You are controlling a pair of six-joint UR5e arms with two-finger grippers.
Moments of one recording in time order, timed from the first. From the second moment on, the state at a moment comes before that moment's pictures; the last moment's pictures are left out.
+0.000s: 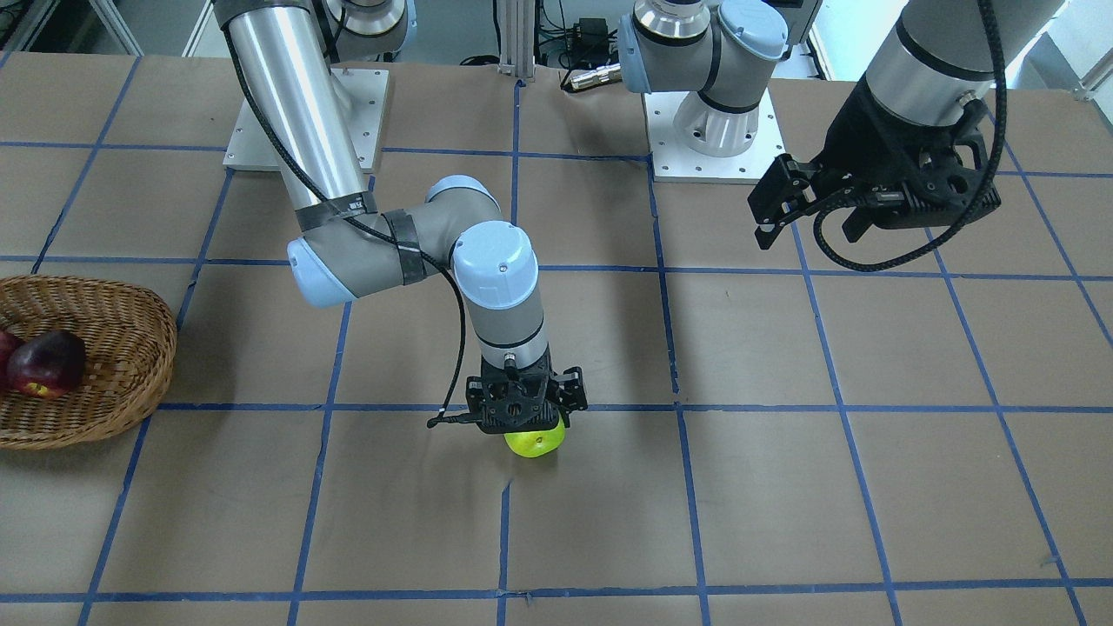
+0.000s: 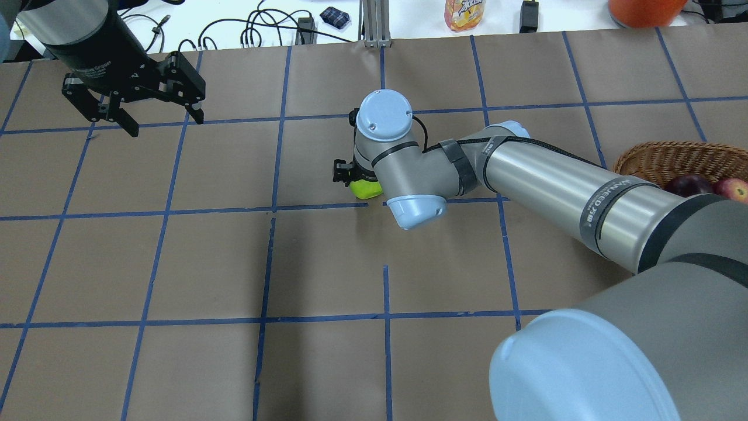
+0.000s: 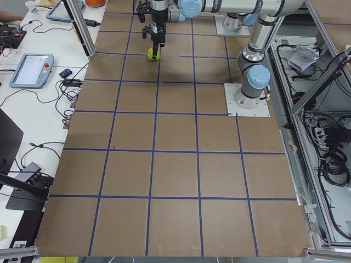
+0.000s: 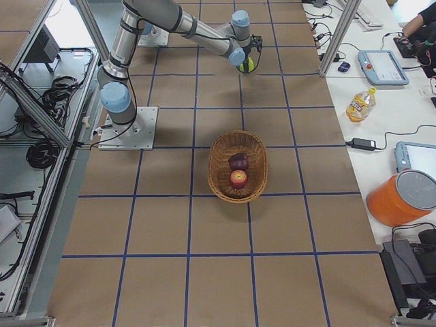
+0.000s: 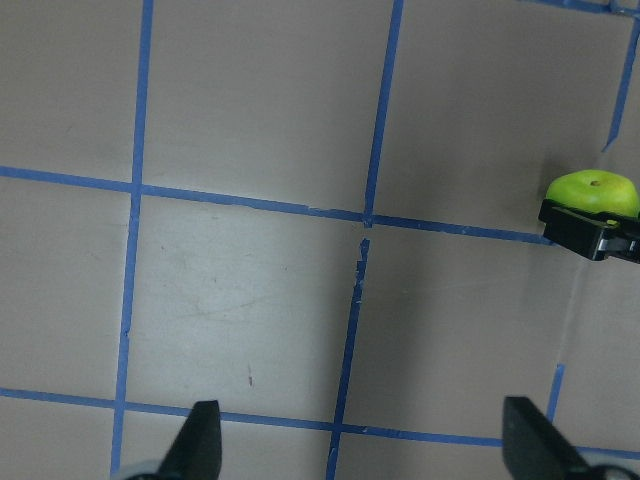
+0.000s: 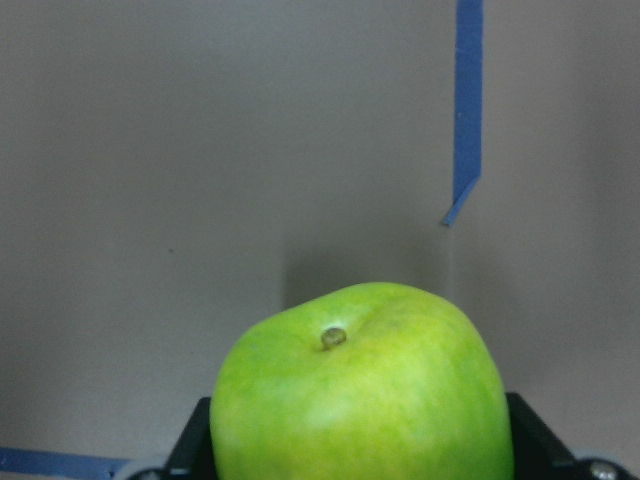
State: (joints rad) left arm -1.47 -1.61 -1.48 -1.63 1.53 -0.05; right arm 1.96 -0.97 1.67 -2.51 -1.51 0.38
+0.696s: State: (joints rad) left arm -1.49 -1.61 -1.48 -1.63 1.54 -0.06; right arm 1.83 -1.14 1.70 -2.32 -1.58 0.25
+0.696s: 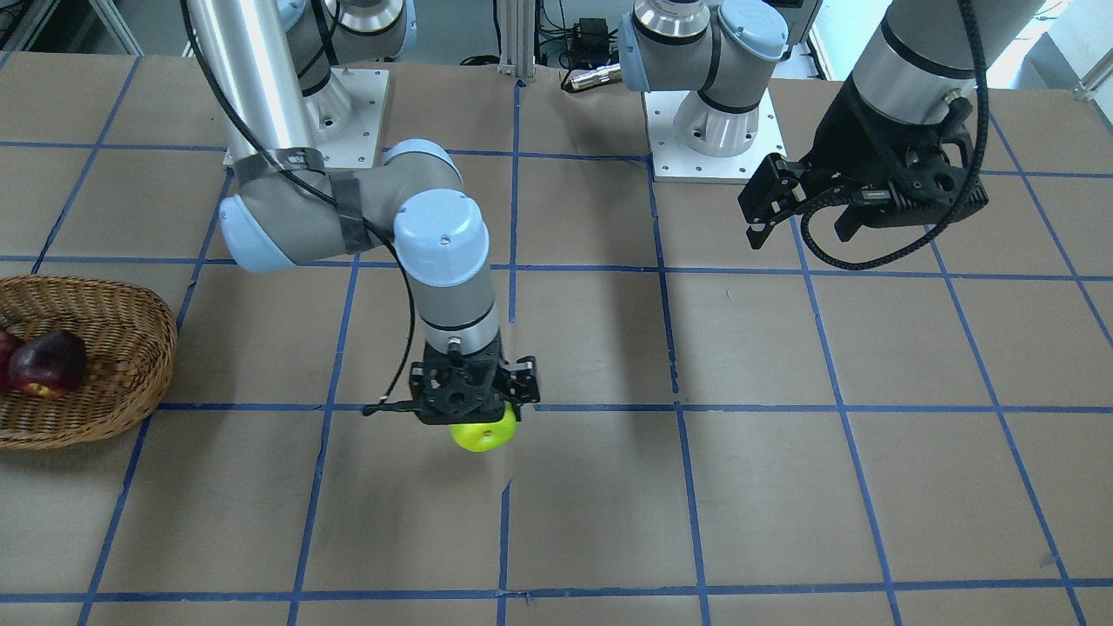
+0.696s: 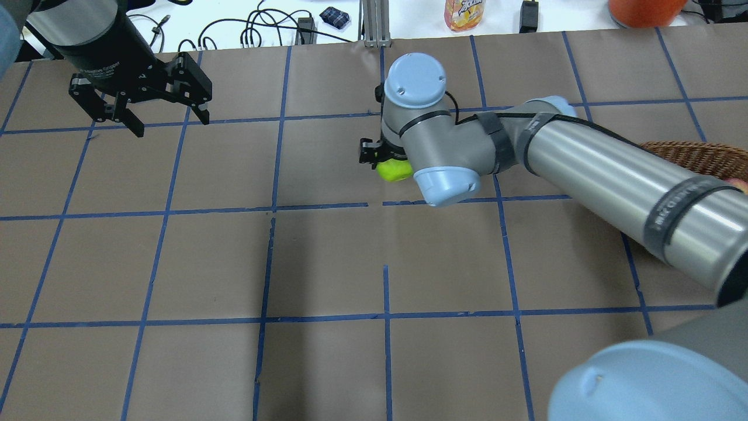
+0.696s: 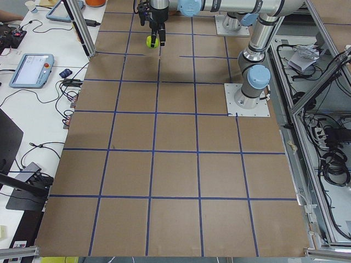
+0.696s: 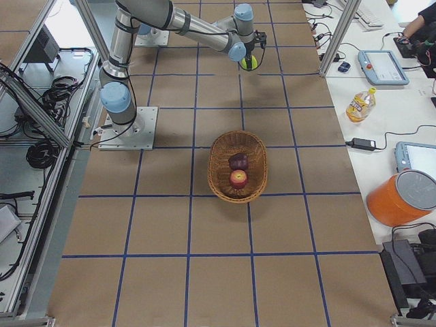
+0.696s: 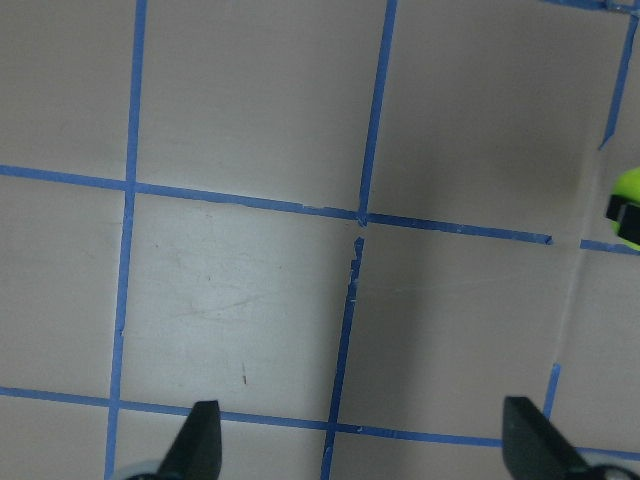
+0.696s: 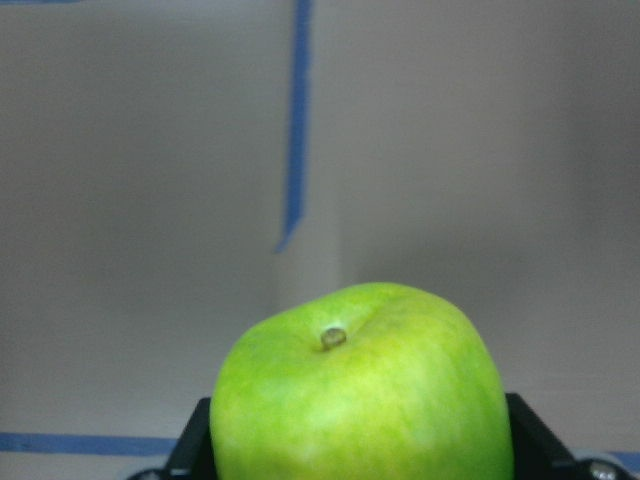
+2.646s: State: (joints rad) left arm -1.52 -1.60 -1.49 -1.61 1.54 -0.12; right arm 1.00 -1.48 1.90 -2.06 -1.48 -0.83
